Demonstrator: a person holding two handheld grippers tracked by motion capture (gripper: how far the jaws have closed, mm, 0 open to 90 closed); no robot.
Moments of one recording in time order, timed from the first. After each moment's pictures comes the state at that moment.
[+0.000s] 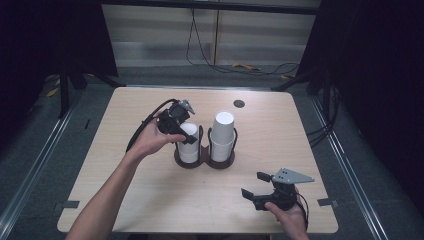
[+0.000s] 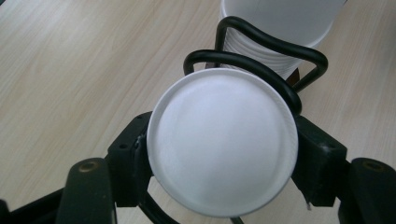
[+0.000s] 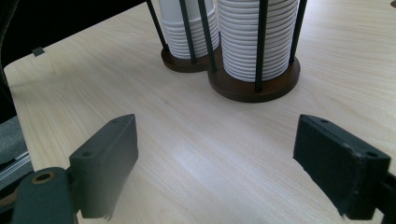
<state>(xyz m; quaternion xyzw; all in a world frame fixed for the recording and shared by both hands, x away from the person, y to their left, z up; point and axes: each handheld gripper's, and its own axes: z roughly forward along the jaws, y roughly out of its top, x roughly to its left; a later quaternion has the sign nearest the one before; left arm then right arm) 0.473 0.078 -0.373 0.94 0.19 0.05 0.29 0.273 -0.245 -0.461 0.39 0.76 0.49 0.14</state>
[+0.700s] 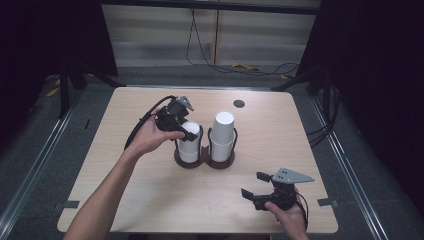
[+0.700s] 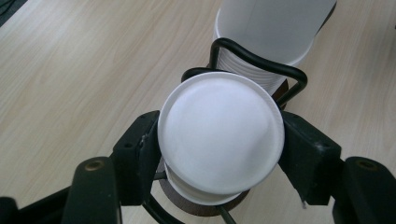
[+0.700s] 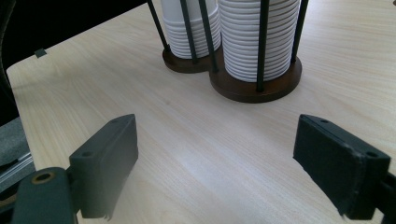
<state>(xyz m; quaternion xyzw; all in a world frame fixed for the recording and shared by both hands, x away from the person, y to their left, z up) 0.473 0.080 -0.361 0.93 0.18 0.05 0.31 0.274 -0.245 -0.461 0.40 0.76 0.49 0.14</state>
